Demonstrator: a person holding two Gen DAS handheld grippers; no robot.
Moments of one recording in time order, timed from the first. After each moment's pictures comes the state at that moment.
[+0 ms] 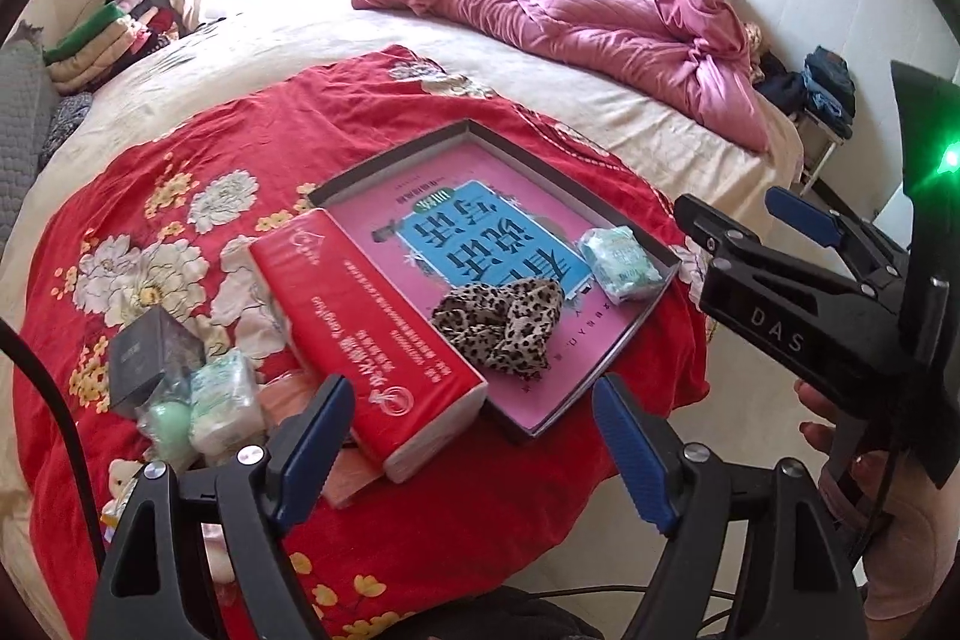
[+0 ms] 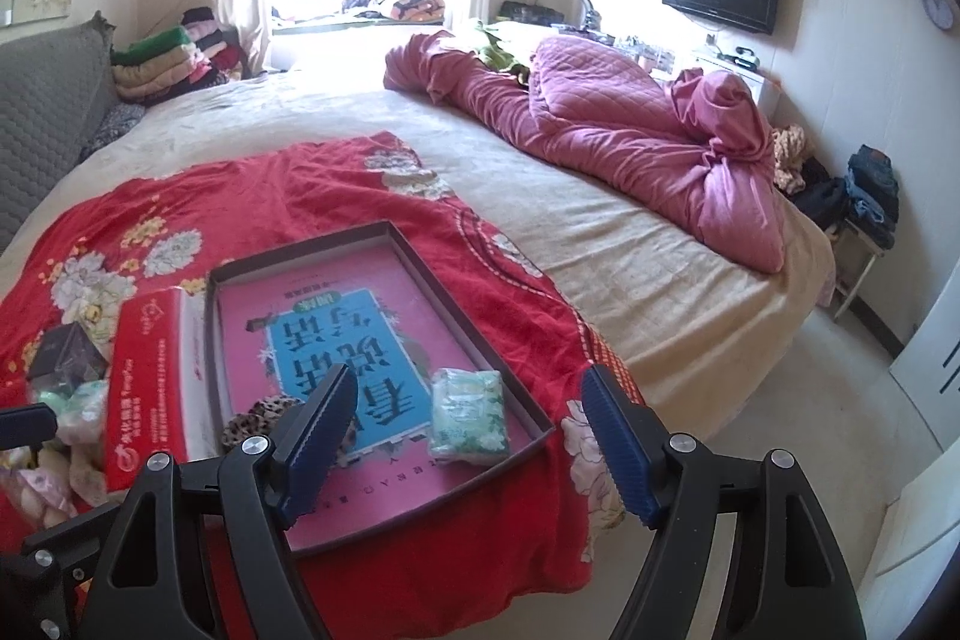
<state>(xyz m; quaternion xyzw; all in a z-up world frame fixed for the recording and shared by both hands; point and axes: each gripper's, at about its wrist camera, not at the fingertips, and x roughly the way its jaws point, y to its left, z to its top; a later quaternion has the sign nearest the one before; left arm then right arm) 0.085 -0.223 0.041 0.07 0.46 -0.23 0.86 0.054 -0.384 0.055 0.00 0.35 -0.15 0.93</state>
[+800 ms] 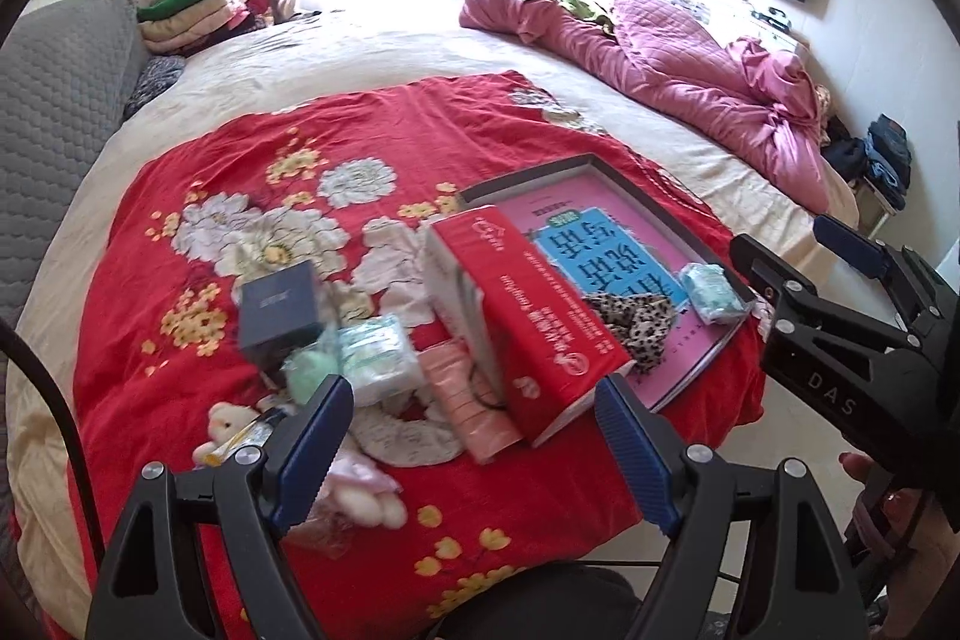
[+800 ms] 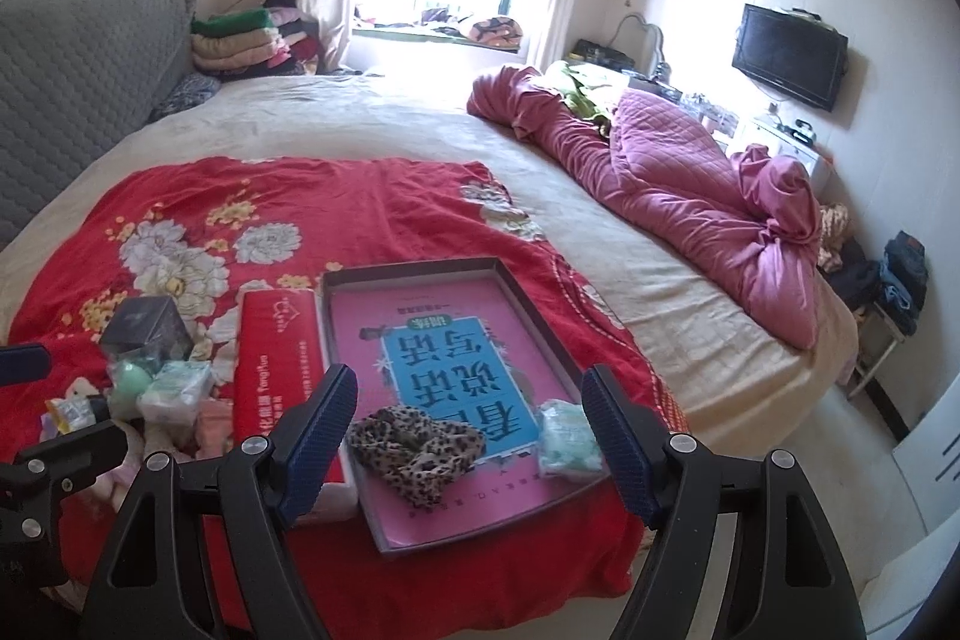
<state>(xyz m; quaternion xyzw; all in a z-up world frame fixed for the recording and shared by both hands) 0.072 -0.119 0.063 0.03 0.44 -0.14 0.89 0.049 -0.282 0.085 -0.08 0.33 -0.08 0.94</state>
